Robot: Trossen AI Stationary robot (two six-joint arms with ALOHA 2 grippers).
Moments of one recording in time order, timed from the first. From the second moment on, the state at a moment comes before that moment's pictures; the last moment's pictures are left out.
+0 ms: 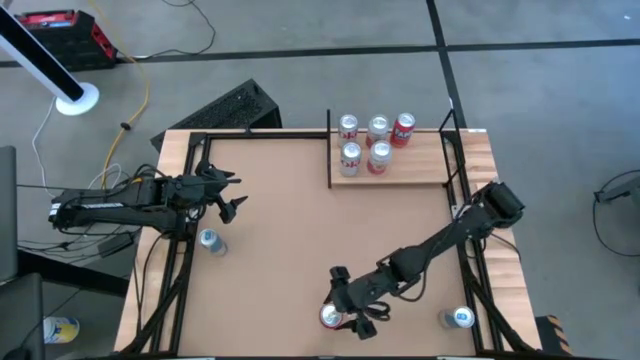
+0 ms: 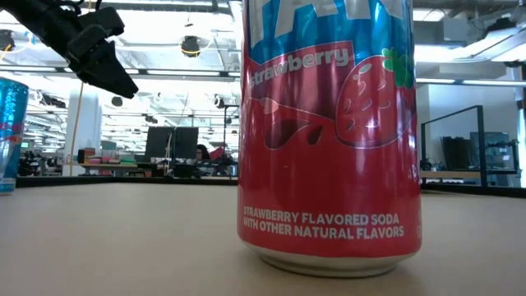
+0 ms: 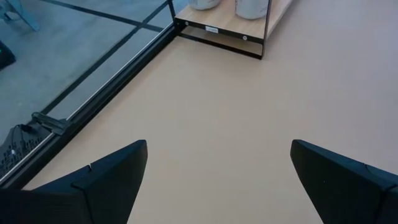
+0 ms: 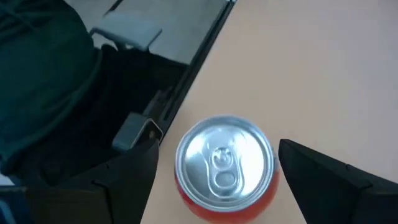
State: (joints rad) left arm 0.08 0.52 0.54 -0.56 -0.48 -0.18; right arm 0.53 1.81 1.26 -0.07 -0.02 0.21
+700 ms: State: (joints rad) left arm 0.08 0.52 0.54 -0.56 -0.47 -0.17; right arm 0.54 1.82 1.25 -0.10 0.03 0.17
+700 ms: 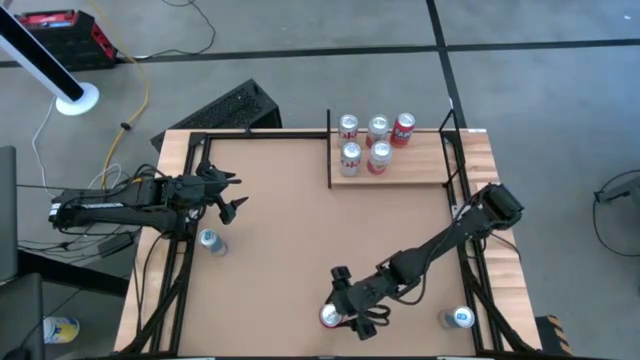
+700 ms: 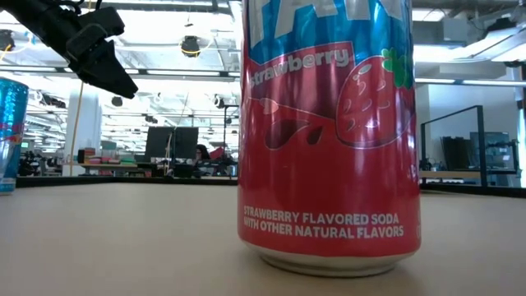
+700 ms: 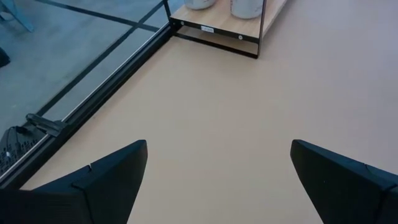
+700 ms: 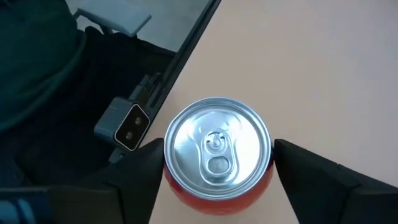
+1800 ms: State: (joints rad) left arm 0.08 0.52 0.54 -0.56 -0.47 -0.17; right arm 0.40 1.33 1.05 -0.50 0.35 0.15
